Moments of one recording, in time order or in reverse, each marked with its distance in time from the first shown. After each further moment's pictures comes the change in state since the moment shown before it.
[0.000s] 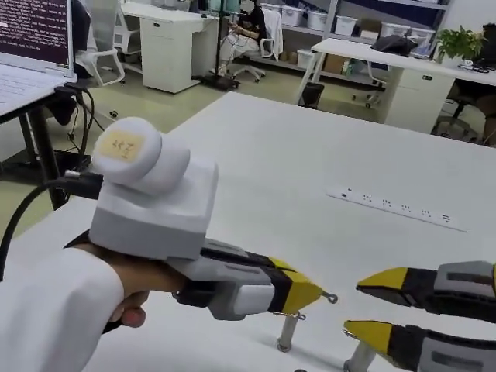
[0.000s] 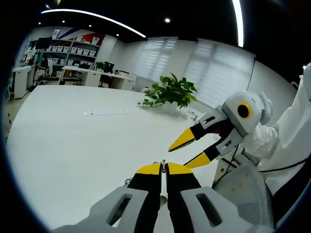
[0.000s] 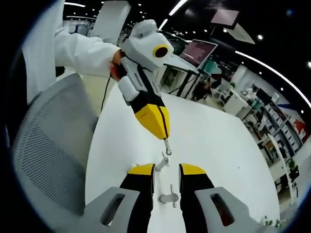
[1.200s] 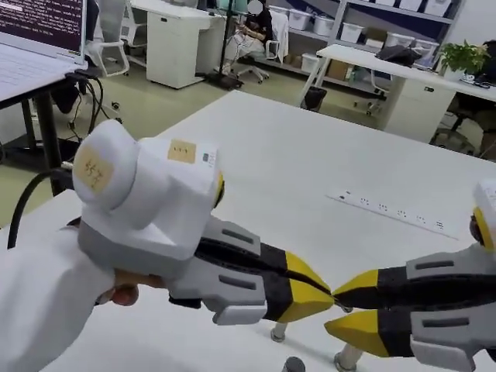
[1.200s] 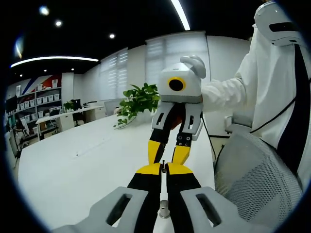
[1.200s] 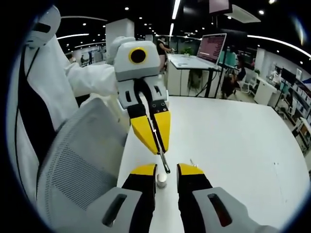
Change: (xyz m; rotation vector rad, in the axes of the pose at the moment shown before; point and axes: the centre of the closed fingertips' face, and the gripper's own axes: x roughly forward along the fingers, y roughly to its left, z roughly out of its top) left arm -0.001 -0.043 0.000 0.454 -0.049 -0.193; right arm 0.001 0.024 0.016 0.140 -0.060 0.300
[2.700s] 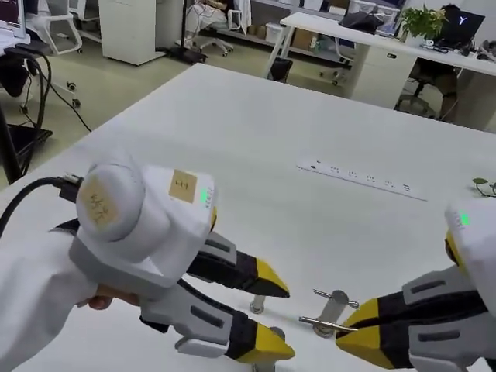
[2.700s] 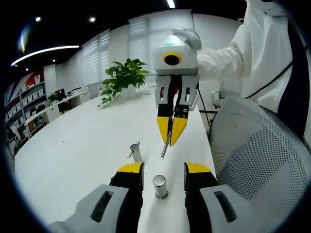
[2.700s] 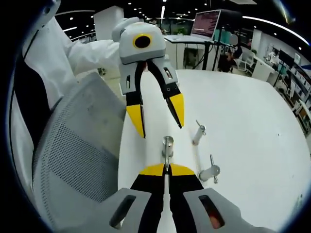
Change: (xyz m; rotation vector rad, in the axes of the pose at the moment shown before) left arm 0.019 -0.006 -0.074 0.054 0.224 -0.124; right arm 0.004 0.013 -0.073 0.084 0.186 -0.015
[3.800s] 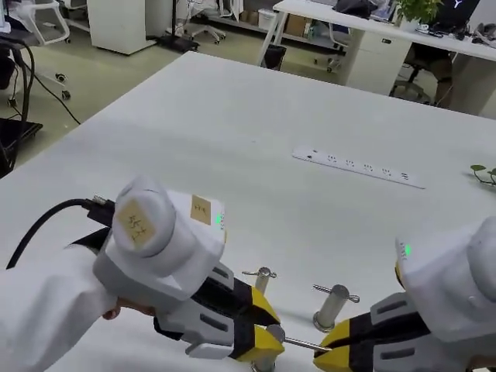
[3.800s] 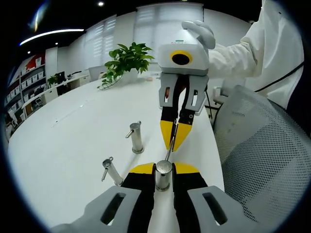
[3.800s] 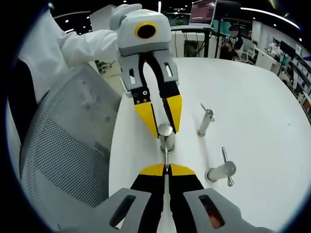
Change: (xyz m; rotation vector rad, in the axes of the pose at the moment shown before) left arm 0.015 0.005 -0.030 -0.091 0.079 -0.024; right arm 0.037 -0.004 -0.018 0.030 0.036 0.042
